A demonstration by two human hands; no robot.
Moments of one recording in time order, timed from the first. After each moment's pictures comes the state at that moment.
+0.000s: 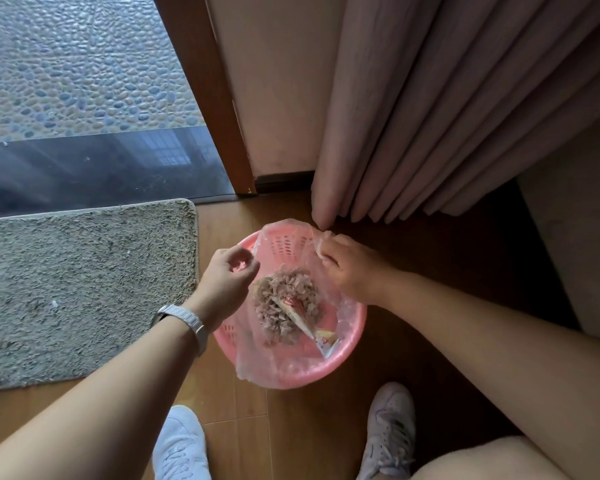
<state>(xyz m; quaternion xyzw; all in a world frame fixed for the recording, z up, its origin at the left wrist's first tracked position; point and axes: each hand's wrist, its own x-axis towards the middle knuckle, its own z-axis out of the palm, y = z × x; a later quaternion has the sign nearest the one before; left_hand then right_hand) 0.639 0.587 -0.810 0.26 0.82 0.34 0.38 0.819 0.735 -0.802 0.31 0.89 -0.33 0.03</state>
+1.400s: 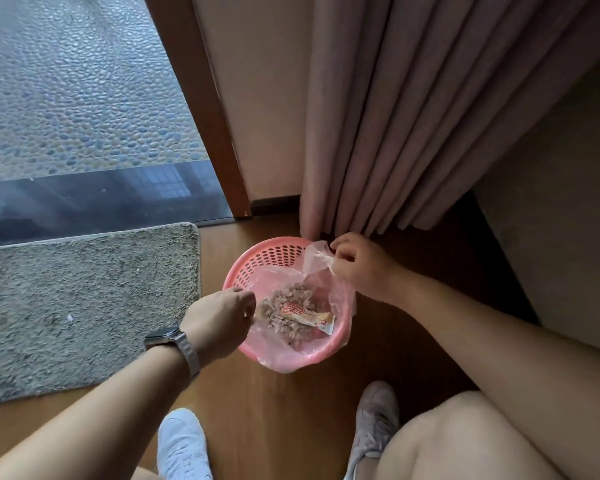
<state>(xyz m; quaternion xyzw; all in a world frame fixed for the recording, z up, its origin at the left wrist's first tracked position) 0.679 0.531 -0.743 0.59 0.80 0.04 0.14 0.865 0.713 -0.707 0.41 0.81 -0.42 -0.04</state>
